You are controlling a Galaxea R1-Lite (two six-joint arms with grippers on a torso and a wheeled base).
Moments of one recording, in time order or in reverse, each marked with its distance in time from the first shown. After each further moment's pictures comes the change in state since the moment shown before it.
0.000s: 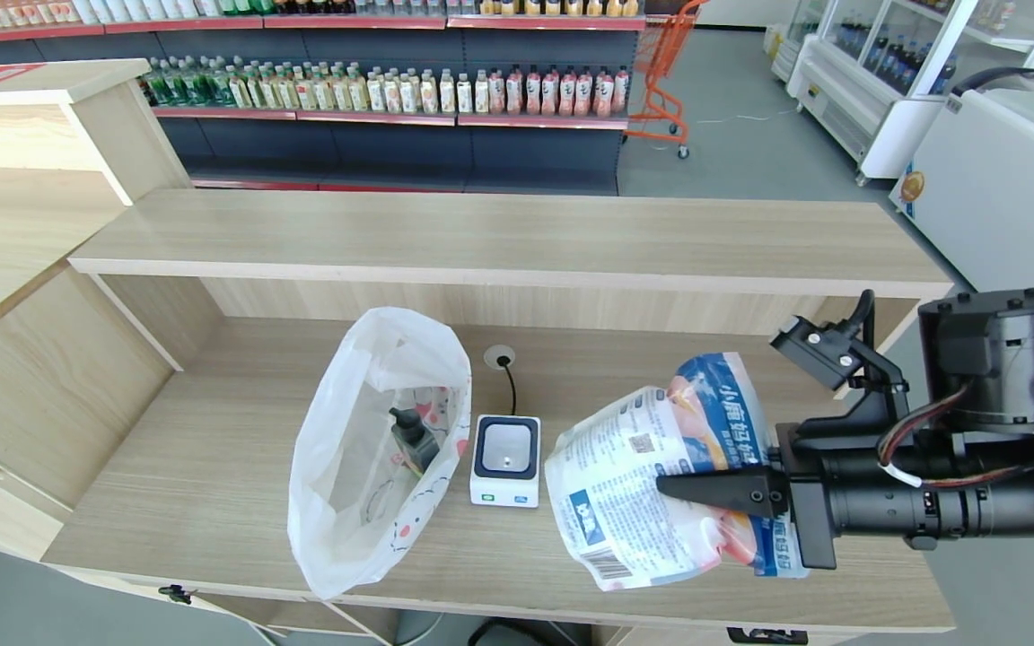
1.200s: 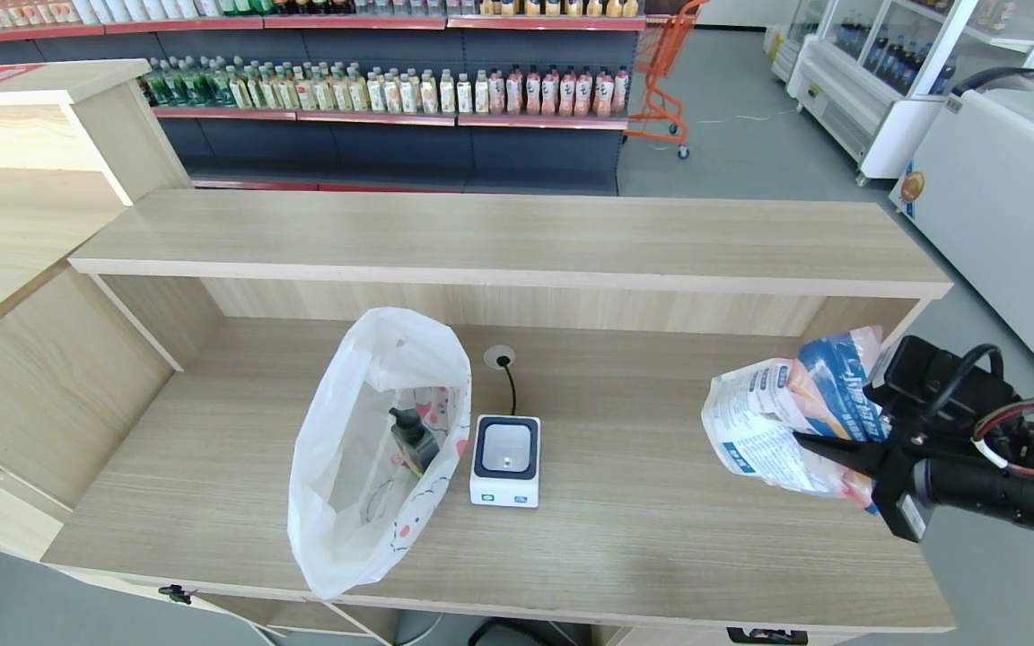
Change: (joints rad) left arm 0.000 0.000 0.000 0.000 0.000 0.000; right arm -0.272 -0.127 0.118 -0.003 -0.394 -0.787
